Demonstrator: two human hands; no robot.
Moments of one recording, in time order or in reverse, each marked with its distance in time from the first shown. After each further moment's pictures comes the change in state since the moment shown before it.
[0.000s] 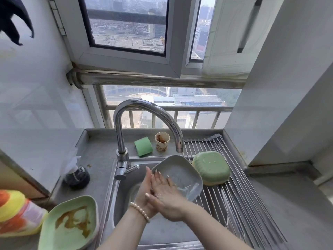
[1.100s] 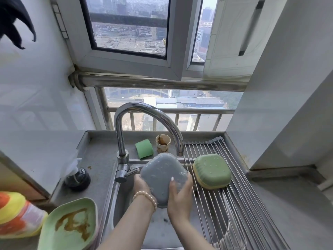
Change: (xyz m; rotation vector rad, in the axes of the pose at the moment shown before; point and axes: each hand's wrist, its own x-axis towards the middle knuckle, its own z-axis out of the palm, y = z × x) left_hand 0.023 0.019 0.010 0.056 0.521 0.198; right_hand 0.020 0.020 0.046 0.756 0.961 0.463
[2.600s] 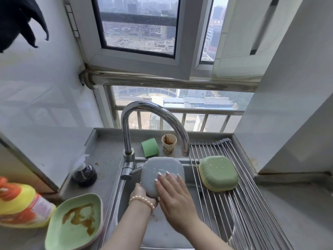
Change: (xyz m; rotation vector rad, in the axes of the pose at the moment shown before) left_hand 0.013 -0.001 -0.025 -0.224 0.035 -0.189; right_hand 0.009 0.013 -0.012 -0.600 -0.222 -1.121
